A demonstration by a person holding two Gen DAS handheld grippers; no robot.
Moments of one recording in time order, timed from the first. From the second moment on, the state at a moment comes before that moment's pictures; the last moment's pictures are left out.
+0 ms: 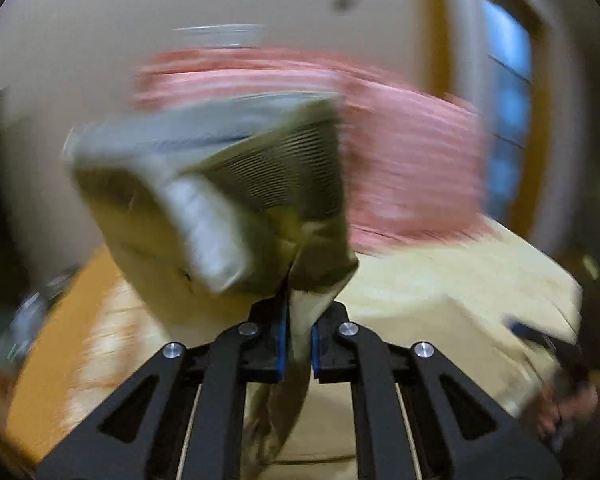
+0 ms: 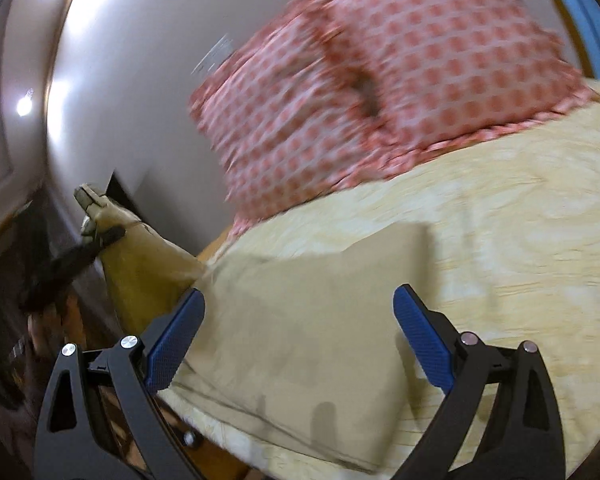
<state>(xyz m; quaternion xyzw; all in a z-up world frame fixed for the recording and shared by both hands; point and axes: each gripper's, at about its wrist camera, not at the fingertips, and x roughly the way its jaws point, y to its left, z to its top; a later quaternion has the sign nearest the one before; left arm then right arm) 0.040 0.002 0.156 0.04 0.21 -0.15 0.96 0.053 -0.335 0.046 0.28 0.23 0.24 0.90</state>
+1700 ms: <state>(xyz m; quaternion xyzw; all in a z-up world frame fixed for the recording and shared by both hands) 0.250 0.025 0.074 -0.03 0.40 -0.13 0.91 0.266 -0.334 0.047 0.23 0.38 0.19 0.87</state>
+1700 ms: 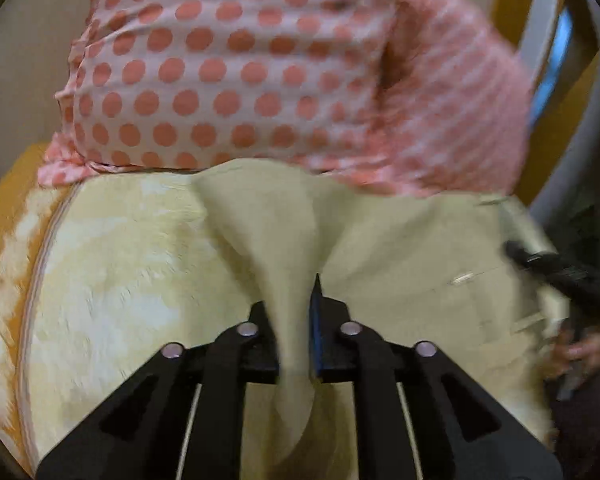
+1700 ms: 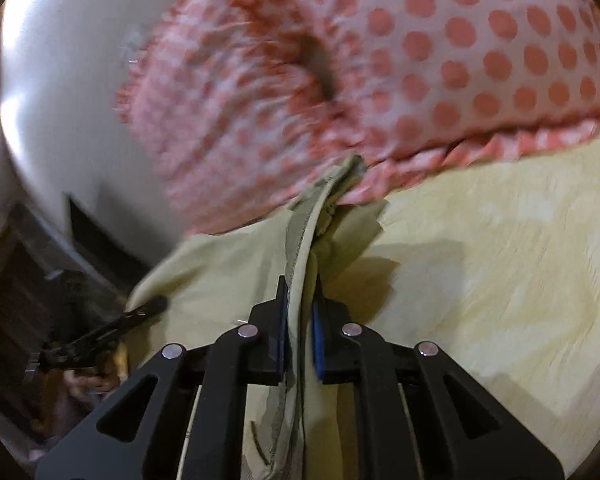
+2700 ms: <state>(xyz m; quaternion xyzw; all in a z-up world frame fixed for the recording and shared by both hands) 0.054 0.007 0.050 0.01 0.36 -0.05 0.93 0.091 -0.210 0.029 0.04 0.38 0.11 0.92</state>
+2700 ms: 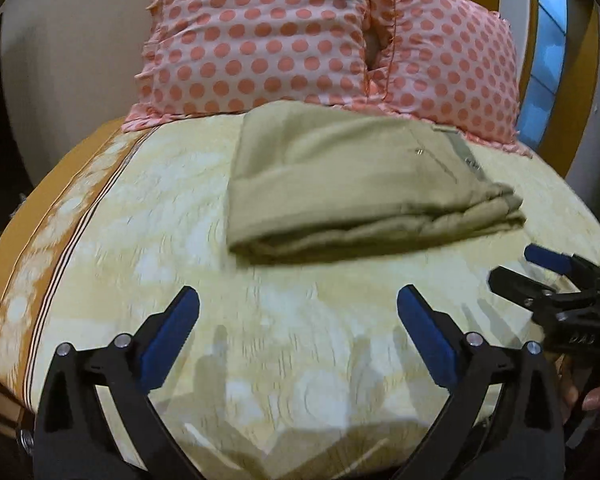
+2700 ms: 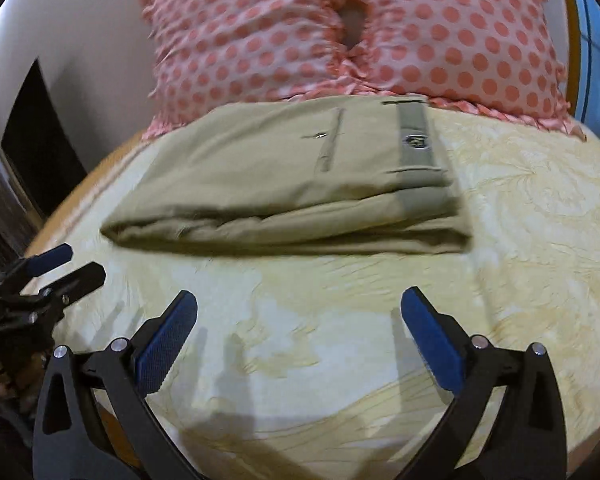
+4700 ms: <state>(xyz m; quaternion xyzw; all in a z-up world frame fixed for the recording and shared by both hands) 0.032 0.005 0.016 0.01 0.33 -0.01 0.95 0.070 -0.188 0.011 0.01 0.31 0.02 0.95</state>
